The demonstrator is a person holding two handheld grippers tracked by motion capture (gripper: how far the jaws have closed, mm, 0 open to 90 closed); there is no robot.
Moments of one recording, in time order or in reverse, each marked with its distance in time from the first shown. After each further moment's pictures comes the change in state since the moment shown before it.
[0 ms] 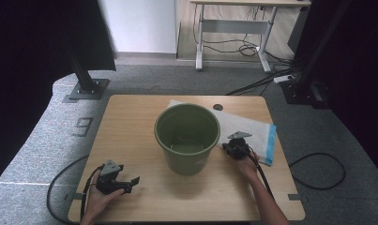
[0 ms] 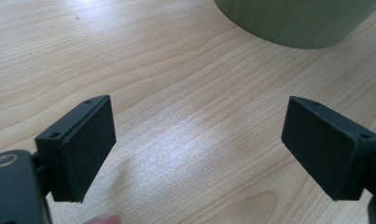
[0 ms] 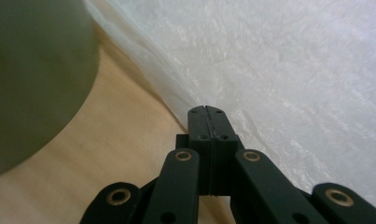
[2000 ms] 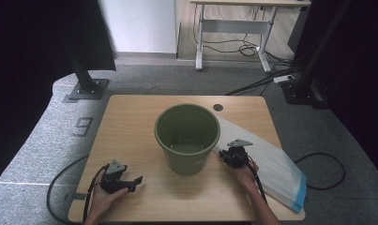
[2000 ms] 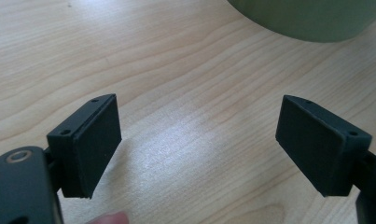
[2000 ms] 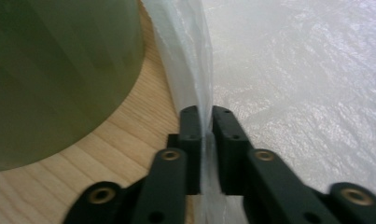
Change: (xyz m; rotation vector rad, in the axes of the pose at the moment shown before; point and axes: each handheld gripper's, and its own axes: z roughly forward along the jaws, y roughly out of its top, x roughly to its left) left arm -0.004 0.001 0.013 0.029 0.026 -0.009; right arm 0.023 -0.017 -0.011 -0.026 0.046 0.054
